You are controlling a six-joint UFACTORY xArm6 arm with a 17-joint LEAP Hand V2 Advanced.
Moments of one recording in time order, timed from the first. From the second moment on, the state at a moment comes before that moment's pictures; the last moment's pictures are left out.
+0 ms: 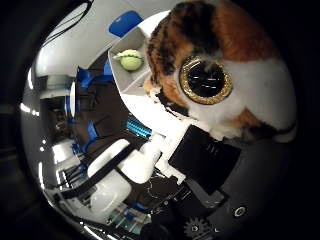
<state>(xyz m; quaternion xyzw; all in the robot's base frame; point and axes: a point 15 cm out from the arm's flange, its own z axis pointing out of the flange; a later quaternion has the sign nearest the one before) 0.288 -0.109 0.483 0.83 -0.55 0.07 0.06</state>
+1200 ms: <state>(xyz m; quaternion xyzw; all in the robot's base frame) 0.449 0.177 0.407 0.86 -0.52 0.02 0.02</state>
